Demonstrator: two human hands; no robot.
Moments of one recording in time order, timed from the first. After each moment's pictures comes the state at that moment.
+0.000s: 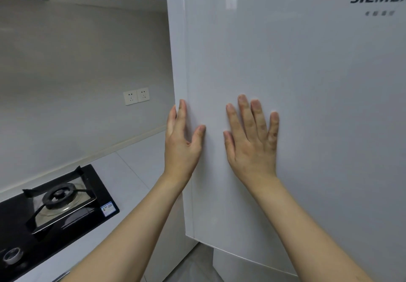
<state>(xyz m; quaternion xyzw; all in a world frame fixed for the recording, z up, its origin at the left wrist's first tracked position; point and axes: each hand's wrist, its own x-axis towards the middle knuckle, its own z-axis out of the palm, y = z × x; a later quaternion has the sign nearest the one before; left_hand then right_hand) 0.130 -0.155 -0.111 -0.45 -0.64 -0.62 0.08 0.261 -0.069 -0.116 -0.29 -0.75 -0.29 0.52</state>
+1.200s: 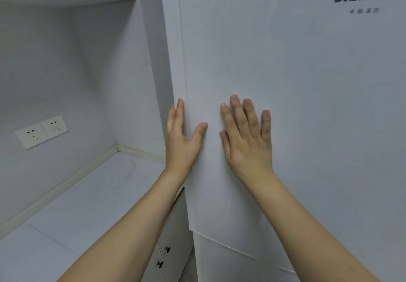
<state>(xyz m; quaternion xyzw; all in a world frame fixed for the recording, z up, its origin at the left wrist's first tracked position) 0.065 0.065 -0.106 -0.56 -0.53 -0.63 -0.08 0.218 0.087 -0.114 -0.45 -0.70 -0.38 0.41</state>
